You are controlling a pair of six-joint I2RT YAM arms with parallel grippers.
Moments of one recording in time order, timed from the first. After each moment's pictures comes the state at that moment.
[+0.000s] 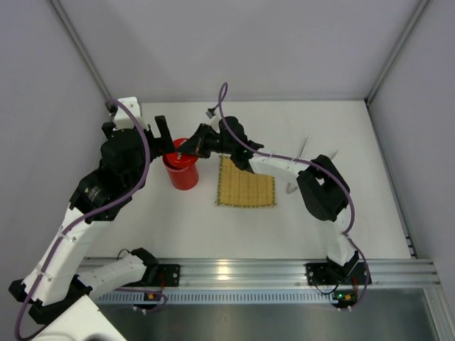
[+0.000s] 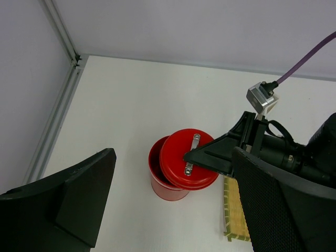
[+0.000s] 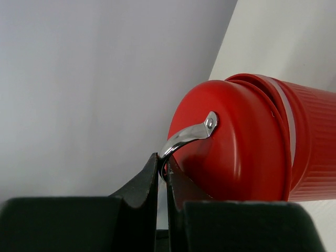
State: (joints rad) left arm -0.63 0.96 1.41 -0.67 -0.67 -0.24; right arm 0.80 2.05 1.55 0.35 -0.45 1.15
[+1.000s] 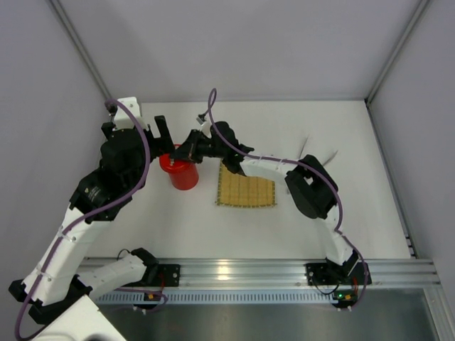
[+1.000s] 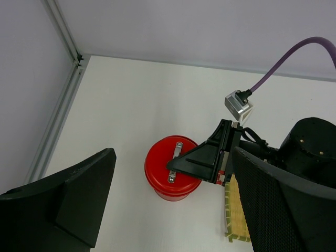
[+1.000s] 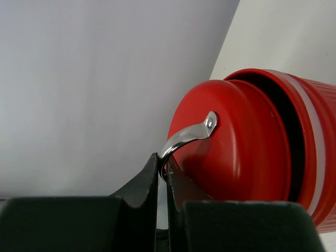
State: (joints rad) left arm -0.63 0.96 1.41 -0.67 -0.68 -0.24; right arm 0.84 2.17 1.64 0.38 -0.48 1.16
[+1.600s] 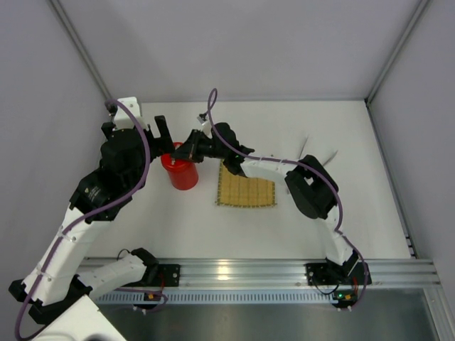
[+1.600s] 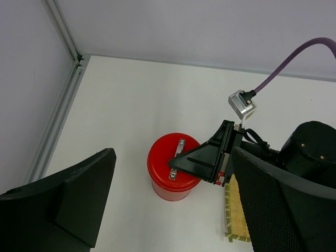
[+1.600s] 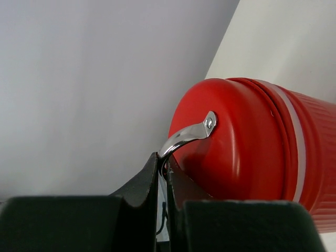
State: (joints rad) left arm -0.63 0.96 1.41 -0.67 -0.68 -0.24; right arm 0.84 2.17 1.60 0.43 -0.45 1.10
